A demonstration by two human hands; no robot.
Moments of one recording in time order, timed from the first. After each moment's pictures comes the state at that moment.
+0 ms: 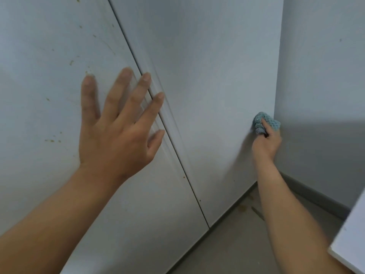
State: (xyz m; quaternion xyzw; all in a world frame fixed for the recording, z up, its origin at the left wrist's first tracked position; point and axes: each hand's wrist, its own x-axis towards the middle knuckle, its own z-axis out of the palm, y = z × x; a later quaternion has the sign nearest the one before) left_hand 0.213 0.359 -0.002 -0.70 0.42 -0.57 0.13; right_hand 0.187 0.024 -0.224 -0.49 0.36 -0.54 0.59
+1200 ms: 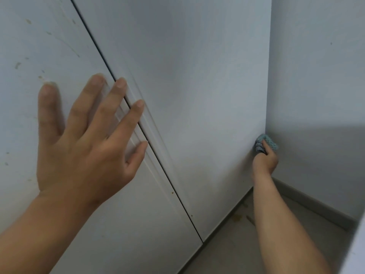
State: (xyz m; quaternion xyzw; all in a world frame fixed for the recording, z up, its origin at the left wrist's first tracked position) left_hand 0.224 0.357 -0.005 -0.71 0.46 -0.53 0.06; right_hand 0.202 -0.012 -0.291 -0.35 0.43 -0.52 0.65
